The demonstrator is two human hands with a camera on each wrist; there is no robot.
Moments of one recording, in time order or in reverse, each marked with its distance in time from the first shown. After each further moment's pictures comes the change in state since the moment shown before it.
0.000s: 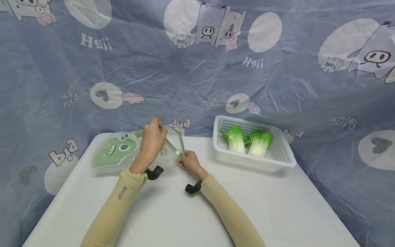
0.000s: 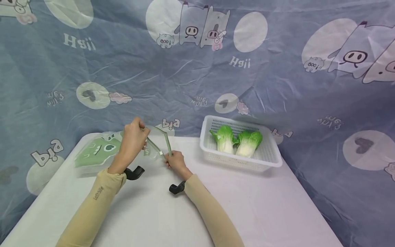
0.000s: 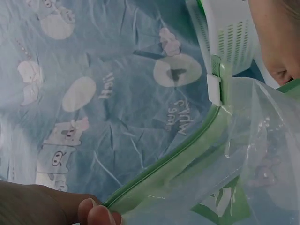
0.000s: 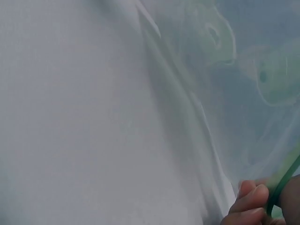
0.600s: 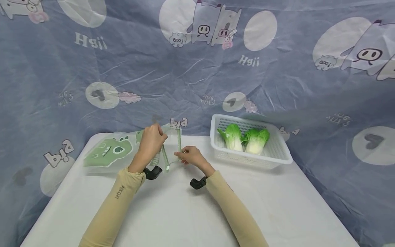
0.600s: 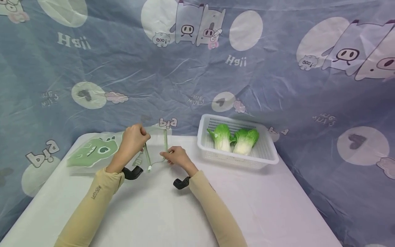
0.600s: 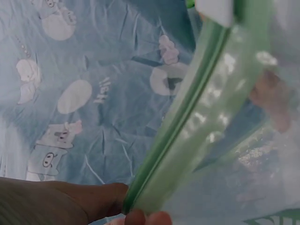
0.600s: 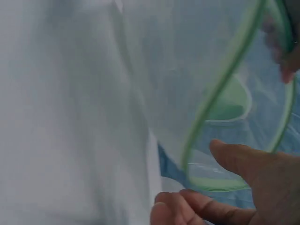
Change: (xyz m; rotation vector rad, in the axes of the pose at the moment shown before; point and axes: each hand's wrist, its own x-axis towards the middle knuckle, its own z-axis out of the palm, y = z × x) left_hand -0.001 -0.002 0.004 0.113 -0.207 -0.081; right_hand -0.023 -0.034 -0.036 -0.260 -0.114 -0.056
